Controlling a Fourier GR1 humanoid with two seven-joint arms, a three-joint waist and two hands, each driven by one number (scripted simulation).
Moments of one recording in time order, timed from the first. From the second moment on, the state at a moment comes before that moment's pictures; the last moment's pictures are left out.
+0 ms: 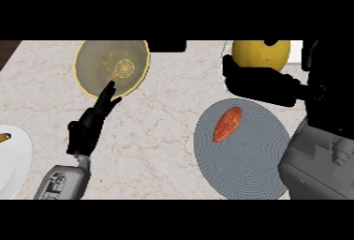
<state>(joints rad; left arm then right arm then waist) -0.19 0.14 -0.09 -1.43 -0.07 0.04 0.04 -0.89 -0.08 0.15 -1.95 1.08 0.18 1.07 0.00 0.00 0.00</state>
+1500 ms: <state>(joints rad) -0.17 0.12 -0.07 -1.45 -0.10 0.01 0.03 -1.08 -0.35 -0.08 -1.30 1.17 -0.09 0.66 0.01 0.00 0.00</state>
